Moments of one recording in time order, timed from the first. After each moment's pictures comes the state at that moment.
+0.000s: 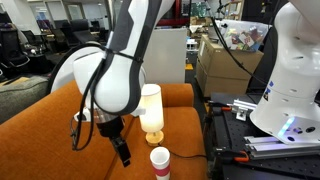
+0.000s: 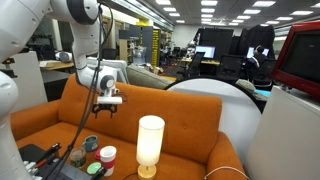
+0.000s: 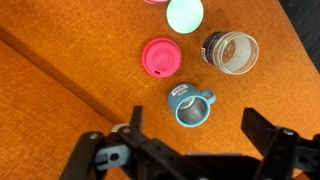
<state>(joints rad) 0.10 0.69 0.21 -2.07 0.01 2.64 -0.66</state>
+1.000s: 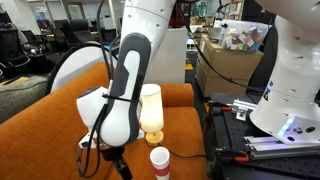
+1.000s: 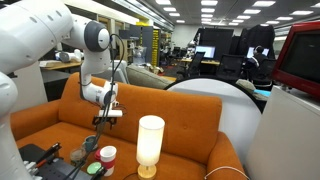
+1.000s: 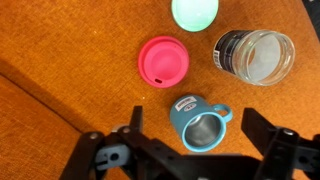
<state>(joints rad) 0.09 0.97 0.23 -1.86 -0.09 2.67 -0.64</state>
